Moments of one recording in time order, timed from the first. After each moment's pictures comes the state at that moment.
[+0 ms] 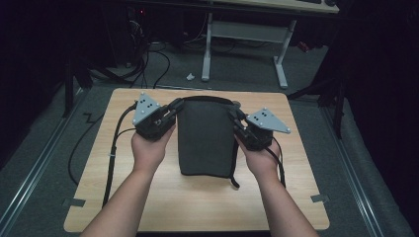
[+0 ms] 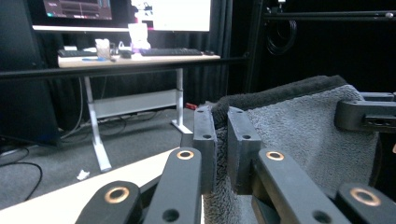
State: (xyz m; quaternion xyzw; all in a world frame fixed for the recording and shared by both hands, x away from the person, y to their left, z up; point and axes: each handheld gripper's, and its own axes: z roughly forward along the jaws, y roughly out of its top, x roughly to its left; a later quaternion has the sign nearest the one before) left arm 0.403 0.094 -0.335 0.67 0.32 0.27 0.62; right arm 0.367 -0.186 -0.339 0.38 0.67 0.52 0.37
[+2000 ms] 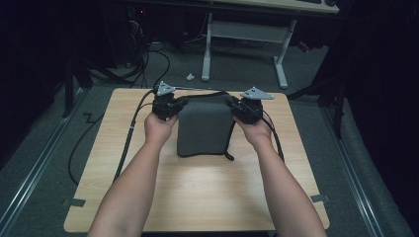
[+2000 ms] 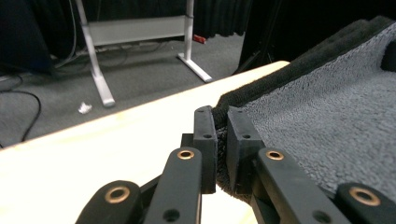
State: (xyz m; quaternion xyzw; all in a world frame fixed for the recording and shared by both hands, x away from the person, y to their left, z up) left arm 0.530 0.079 -0.414 0.74 0.39 0.19 0.51; right arm 0.489 -0.209 -0.393 0.41 0.72 0.47 0.30
